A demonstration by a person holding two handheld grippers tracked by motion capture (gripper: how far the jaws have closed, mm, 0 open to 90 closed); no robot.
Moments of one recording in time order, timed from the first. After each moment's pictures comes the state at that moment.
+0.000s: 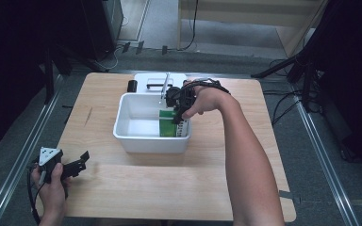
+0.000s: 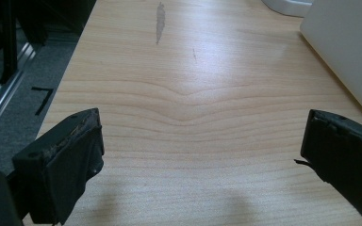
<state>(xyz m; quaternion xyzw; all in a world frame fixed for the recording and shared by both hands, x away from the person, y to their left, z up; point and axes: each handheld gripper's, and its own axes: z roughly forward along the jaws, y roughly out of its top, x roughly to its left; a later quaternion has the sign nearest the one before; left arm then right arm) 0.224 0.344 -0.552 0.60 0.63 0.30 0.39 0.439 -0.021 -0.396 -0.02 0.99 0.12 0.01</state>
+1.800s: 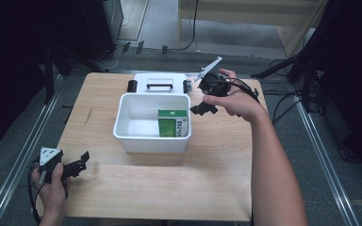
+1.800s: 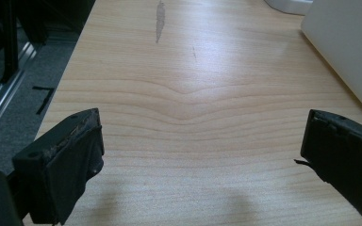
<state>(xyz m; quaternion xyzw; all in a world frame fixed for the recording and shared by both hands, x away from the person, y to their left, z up) 0.224 0.343 -0.552 0.60 0.63 0.30 0.39 0.433 -0.119 -0.362 0.24 0.93 0.26 0.12</state>
